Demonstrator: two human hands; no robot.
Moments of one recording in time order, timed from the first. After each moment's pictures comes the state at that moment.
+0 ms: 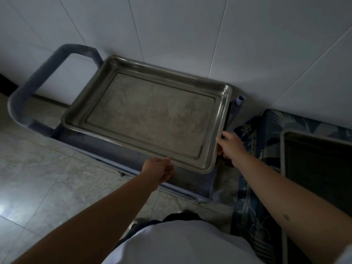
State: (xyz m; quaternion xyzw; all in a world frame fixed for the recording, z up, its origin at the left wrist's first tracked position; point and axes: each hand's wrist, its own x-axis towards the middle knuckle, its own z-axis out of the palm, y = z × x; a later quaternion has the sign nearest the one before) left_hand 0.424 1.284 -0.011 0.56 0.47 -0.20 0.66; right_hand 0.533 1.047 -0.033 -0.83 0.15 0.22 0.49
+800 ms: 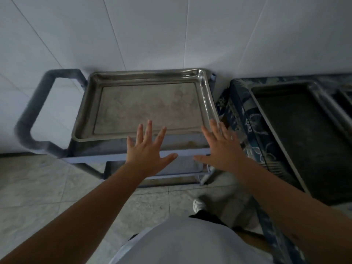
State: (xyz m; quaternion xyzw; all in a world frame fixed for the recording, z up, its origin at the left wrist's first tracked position) left_hand 0.356 1.443 0.033 0.98 -0.20 -0.09 0.01; right_hand 0.313 1.174 0.027 -0.99 -0.01 0.12 0.04
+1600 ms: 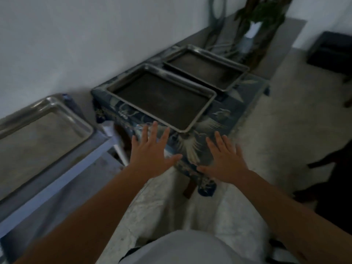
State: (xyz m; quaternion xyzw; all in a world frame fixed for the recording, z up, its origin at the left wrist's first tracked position) left_hand 0.127 1.207 0.074 0.80 -0.59 -0.04 0.04; right_hand -0.114 1.079 0.045 -0.90 0.43 0.07 0.06
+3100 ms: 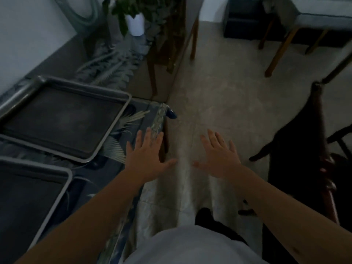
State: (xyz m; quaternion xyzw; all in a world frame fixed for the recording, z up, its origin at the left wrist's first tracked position) left_hand -0.173 0.558 0.027 0.70 -0.71 -0.10 -0.05; right_hand -0.432 0.522 0.009 -0.79 0.60 0.04 0.13
